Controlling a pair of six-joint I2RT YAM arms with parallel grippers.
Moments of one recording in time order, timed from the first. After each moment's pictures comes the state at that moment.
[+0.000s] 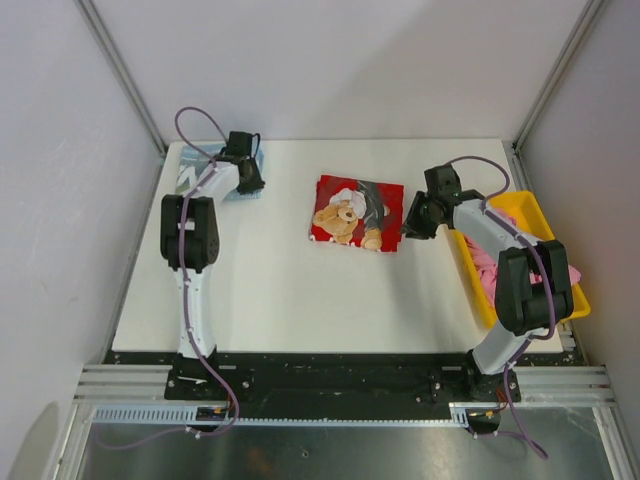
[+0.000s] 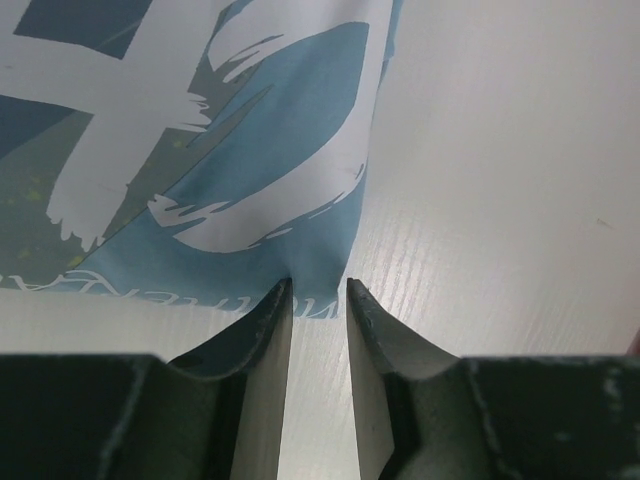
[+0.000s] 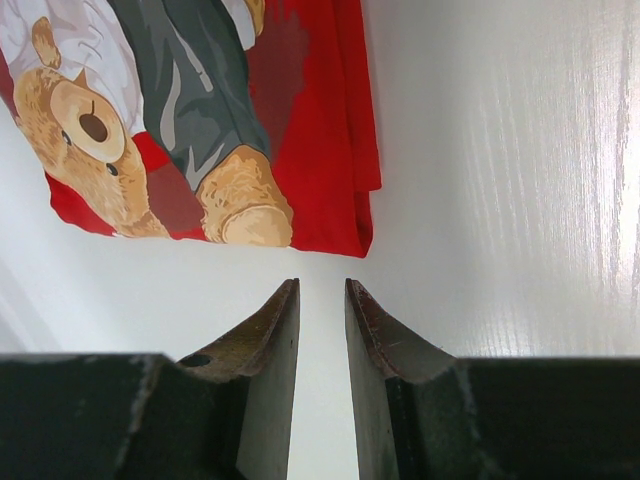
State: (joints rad) left arm -0.12 2.29 1.86 -0.49 -0.10 -0.38; right arm 0.23 1.68 1.20 -0.52 -0.15 0.65
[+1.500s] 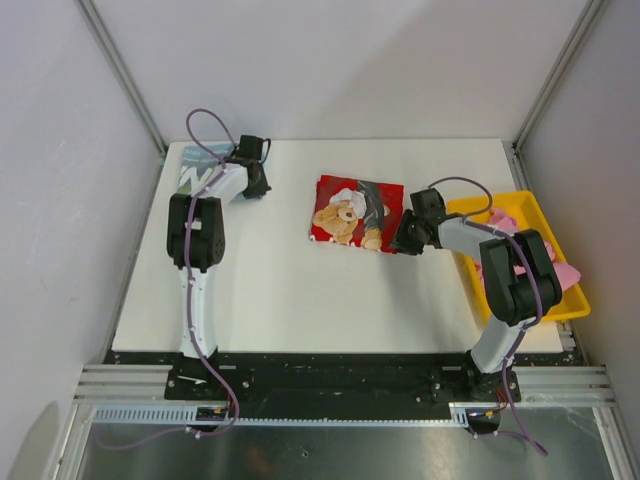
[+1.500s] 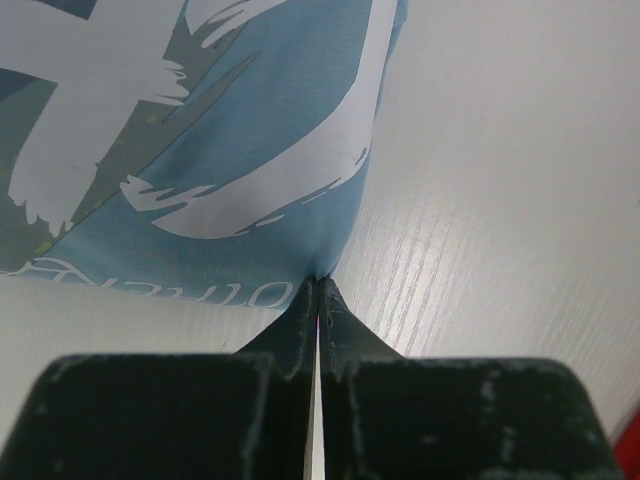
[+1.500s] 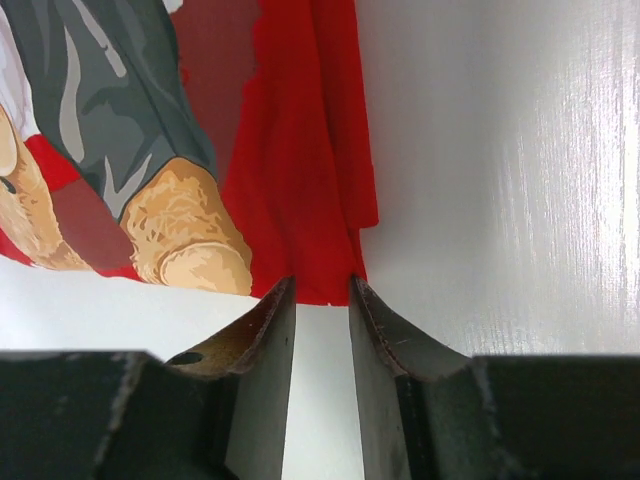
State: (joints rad) left arm -0.16 2.32 1.87 -0.53 -0.17 -0.40; right arm 0.29 1.76 1.01 -0.22 -0.13 0.69
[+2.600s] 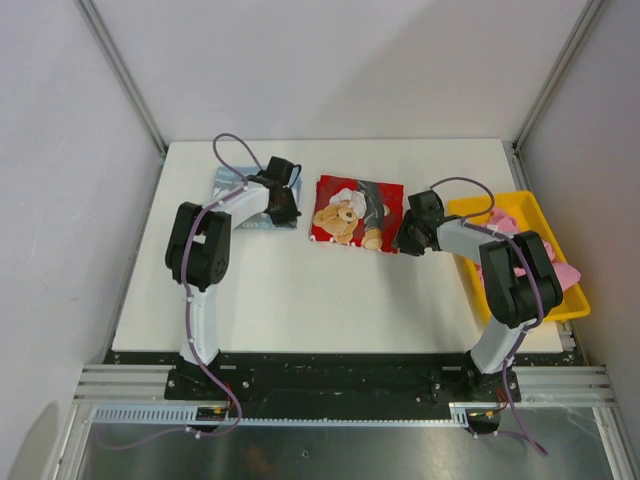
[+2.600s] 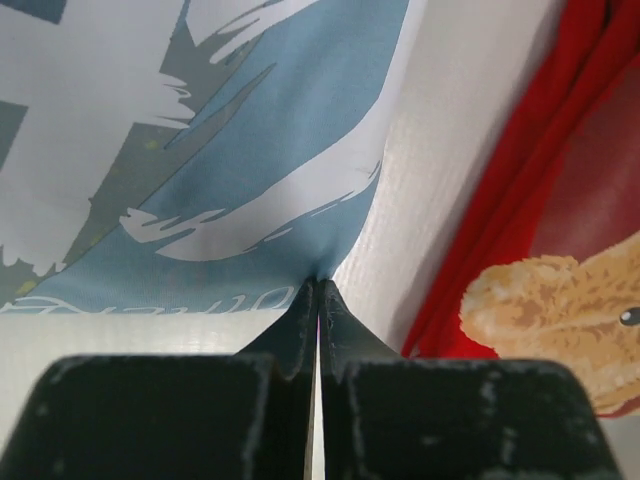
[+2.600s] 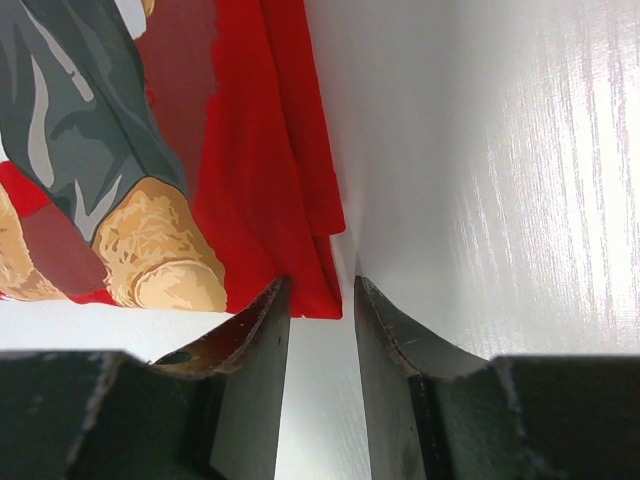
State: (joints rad) left arm -0.34 2.11 1.55 -0.54 -0.02 -0.60; right arm 0.32 1.75 0.99 -0.21 -0.01 0.71
